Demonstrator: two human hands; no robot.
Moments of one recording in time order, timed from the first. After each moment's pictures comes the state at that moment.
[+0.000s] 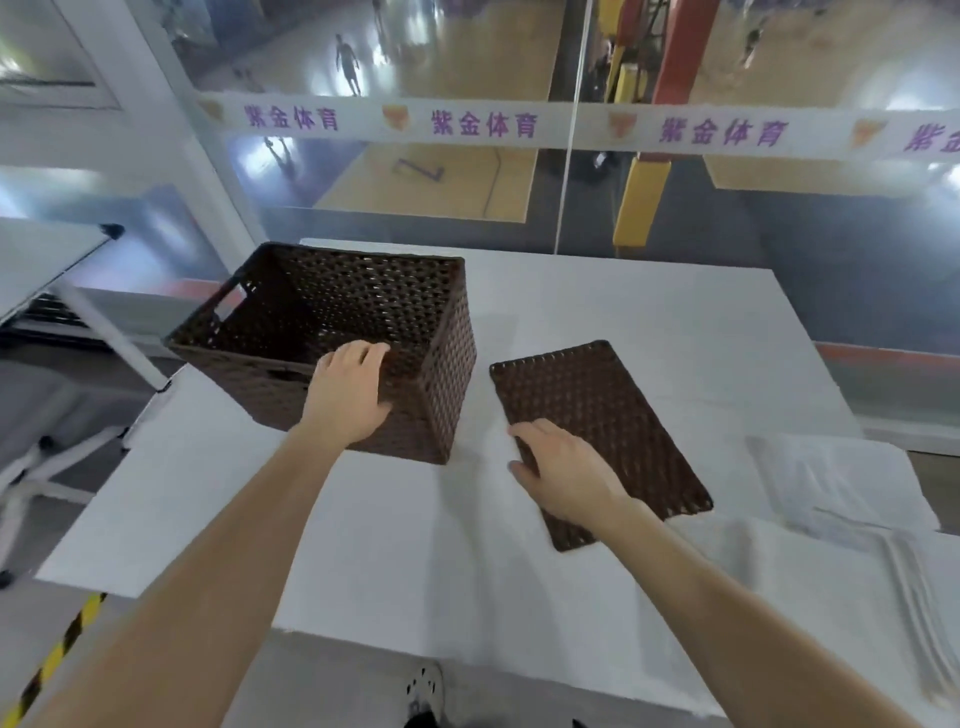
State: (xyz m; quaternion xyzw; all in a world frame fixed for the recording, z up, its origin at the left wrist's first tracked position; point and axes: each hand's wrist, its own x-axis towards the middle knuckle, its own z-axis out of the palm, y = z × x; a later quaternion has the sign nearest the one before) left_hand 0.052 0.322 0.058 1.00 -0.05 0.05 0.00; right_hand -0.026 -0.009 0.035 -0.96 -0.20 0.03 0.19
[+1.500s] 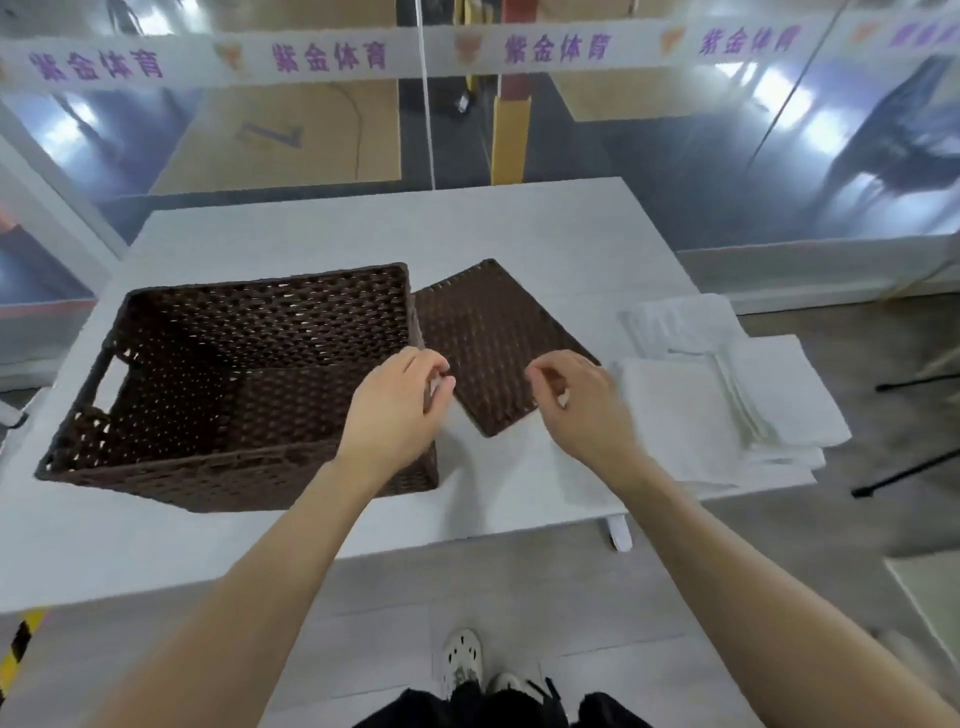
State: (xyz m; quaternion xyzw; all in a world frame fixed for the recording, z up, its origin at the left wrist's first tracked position) left_hand -0.116 0.187 0.076 0.93 -0.24 0.10 0.26; right_hand -0.182 -0.060 0.076 -0.91 0.01 -0.19 0.36
